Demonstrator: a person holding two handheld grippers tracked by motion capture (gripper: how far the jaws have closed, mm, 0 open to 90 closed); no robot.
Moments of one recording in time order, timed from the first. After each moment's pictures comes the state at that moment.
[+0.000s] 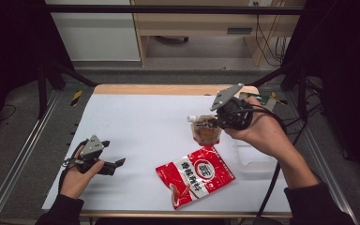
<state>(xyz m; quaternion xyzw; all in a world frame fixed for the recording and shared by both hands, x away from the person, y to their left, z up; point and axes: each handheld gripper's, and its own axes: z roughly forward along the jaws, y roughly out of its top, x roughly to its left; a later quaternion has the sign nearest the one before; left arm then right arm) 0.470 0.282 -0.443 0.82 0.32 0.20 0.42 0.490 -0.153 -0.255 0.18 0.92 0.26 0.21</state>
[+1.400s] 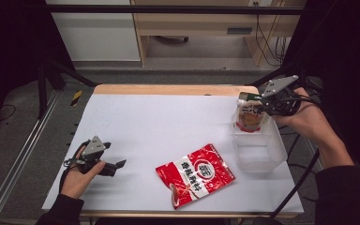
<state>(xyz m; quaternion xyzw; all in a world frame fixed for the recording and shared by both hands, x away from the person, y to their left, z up) 0.471 0.280 -0.447 0.83 0.32 0.19 0.41 0.545 -0.288 -0.282 0.23 0.90 0.25 0.26</state>
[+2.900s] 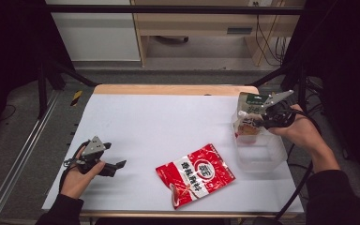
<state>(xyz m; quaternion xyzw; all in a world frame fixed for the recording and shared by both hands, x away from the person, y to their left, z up) 0.470 0.280 -0.447 0.83 0.32 0.19 0.41 0.559 -0.310 -0.350 0.31 0.89 0.26 0.20</state>
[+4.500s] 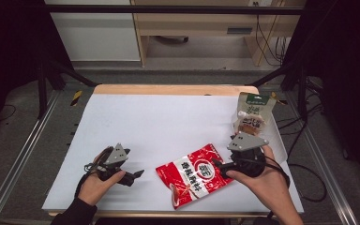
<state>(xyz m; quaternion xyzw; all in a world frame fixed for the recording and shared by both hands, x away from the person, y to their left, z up) 0.453 0.220 -0.451 0.87 0.26 0.18 0.39 0.410 -0.177 -0.342 0.30 0.84 0.36 0.27</state>
